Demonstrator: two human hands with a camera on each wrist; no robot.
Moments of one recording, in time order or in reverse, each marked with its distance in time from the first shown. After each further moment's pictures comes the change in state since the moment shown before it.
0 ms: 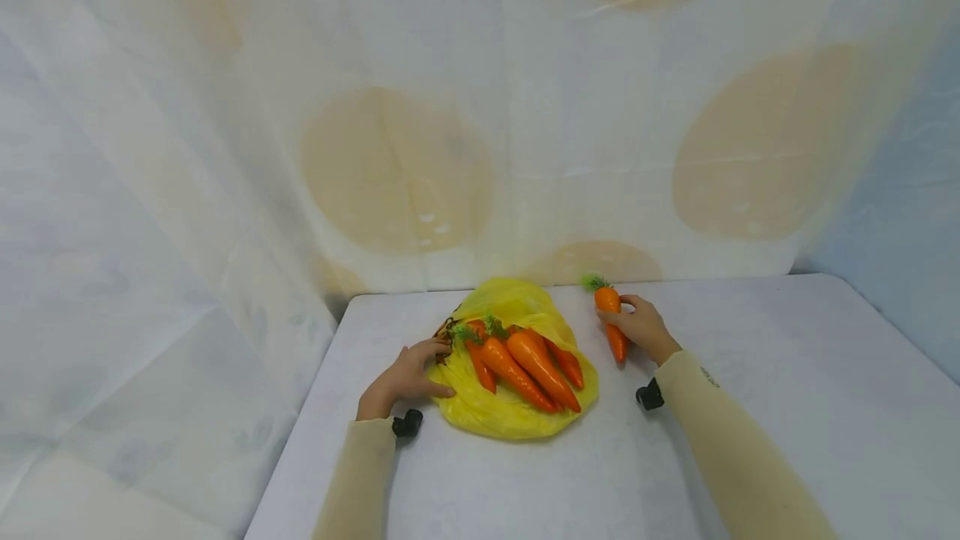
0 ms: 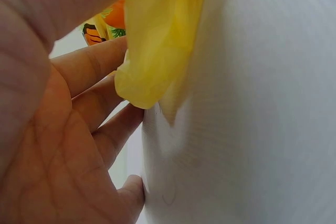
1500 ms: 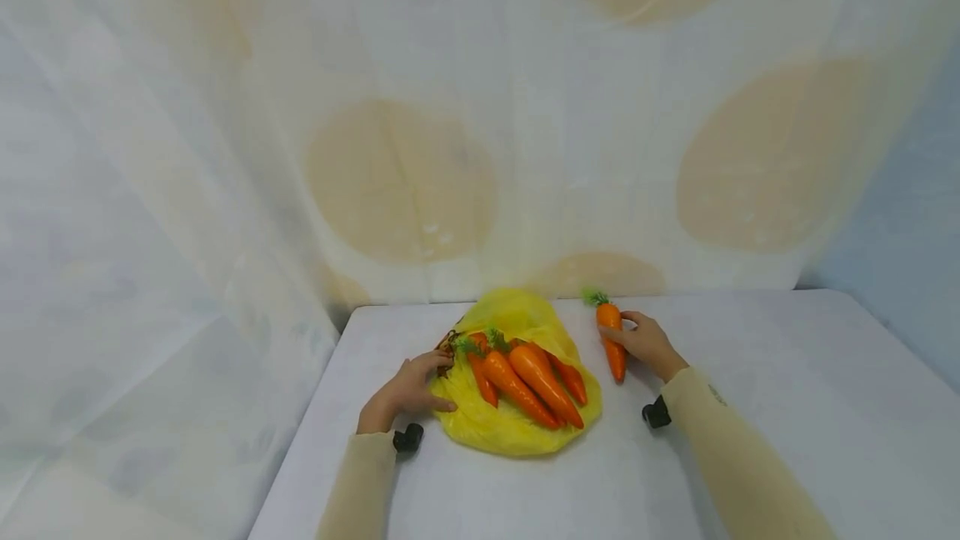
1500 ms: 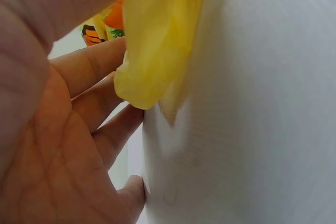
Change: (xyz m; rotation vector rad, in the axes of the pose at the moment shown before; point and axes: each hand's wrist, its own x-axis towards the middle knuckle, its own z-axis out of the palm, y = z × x) left_hand -0.001 -0.001 0.004 0.031 -0.008 0.008; right_hand -0.001 0.011 0.000 -0.096 -0.042 -0.046
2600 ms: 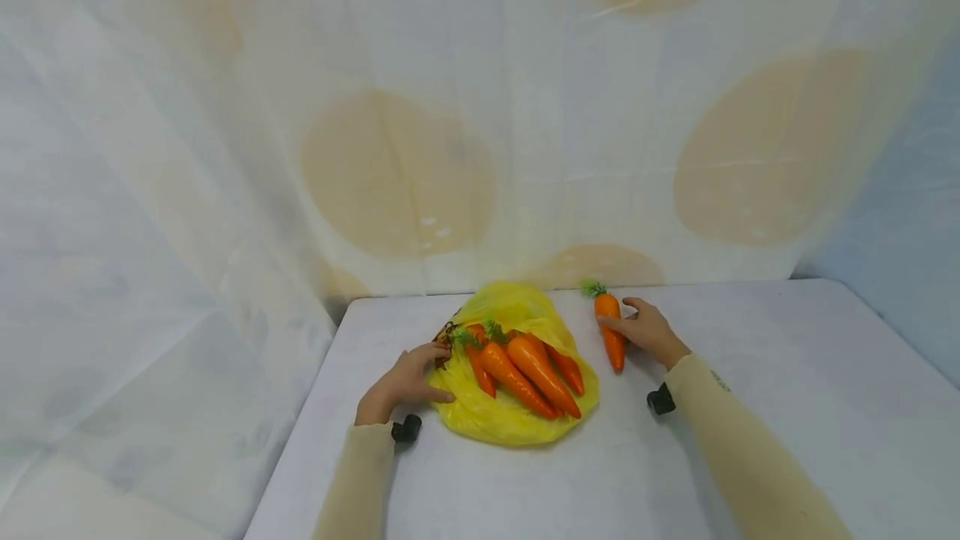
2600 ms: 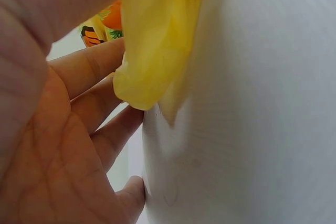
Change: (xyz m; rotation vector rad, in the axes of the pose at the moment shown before) left_hand 0.001 -0.001 -0.002 0.021 0.016 -0.005; right_hand 0.001 -0.006 -0.010 -0.040 0.010 -0.014
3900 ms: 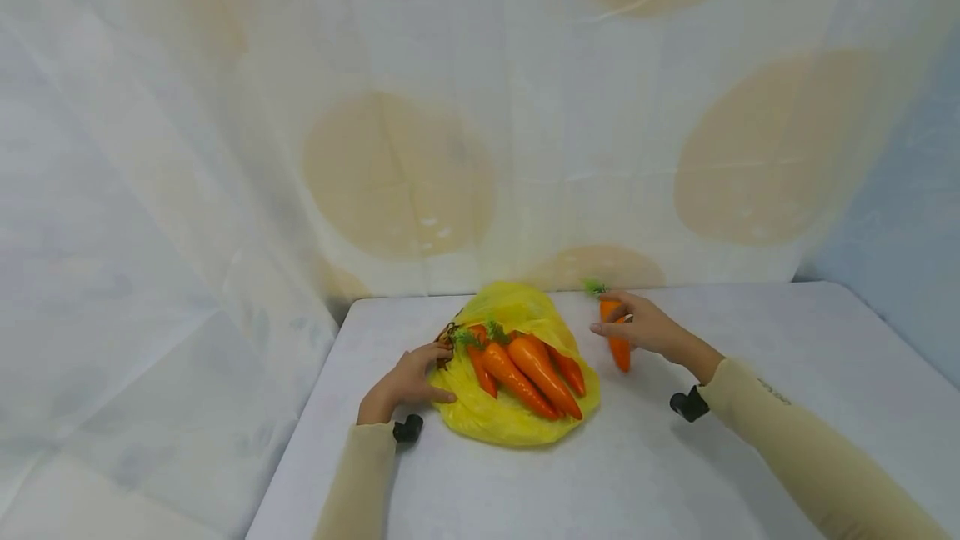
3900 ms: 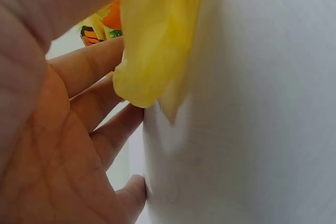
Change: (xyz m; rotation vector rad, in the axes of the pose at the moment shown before) left_hand 0.000 -0.001 0.000 -0.015 -0.006 0.004; right_hand -0.043 -0.038 -0.020 0.056 -0.176 -0.286
